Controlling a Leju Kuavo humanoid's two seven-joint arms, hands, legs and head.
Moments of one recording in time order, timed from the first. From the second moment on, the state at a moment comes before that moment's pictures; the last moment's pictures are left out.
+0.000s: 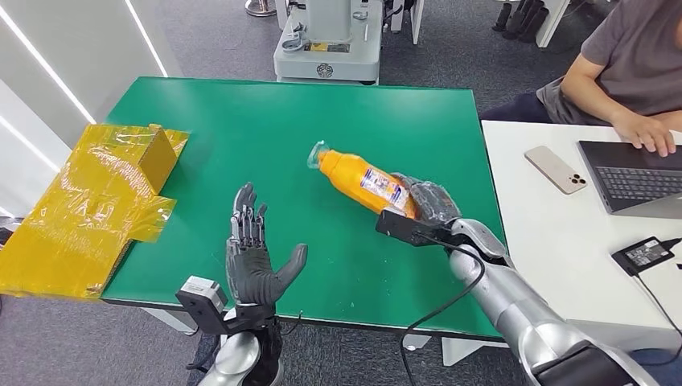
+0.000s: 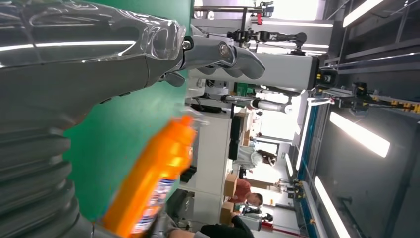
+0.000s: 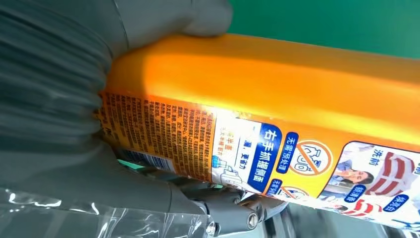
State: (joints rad) left arm -0.11 -0.17 -0.38 -1.30 -0.01 0.39 -0.66; right arm -0.79 -0.04 0.83 -0.44 0.40 -0.13 -0.35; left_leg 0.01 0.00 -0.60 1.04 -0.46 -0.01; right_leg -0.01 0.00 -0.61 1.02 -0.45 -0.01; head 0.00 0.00
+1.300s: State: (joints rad) left arm -0.41 -0.17 -0.49 -1.14 0.08 0.05 -0.50; right arm -0.39 0.01 0.62 -0.99 0.46 -0.31 -0.64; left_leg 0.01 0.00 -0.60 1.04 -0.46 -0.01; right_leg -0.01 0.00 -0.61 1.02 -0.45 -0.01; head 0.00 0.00
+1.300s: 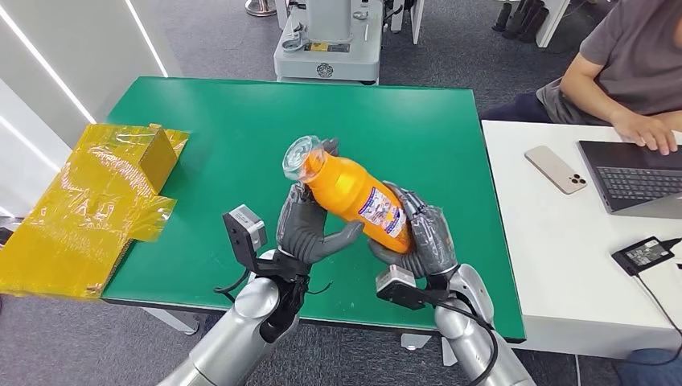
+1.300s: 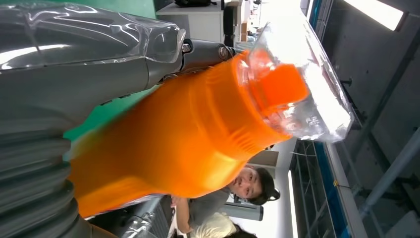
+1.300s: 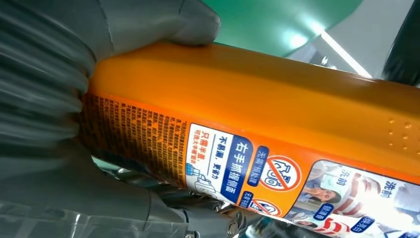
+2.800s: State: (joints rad) left arm -0.39 -0.16 -0.49 -1.09 0.07 0.14 -0.51; right arm -0.45 0.05 0.67 -0.83 0.49 -0.06 -0.68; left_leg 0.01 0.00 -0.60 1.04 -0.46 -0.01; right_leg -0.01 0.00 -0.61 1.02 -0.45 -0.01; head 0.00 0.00
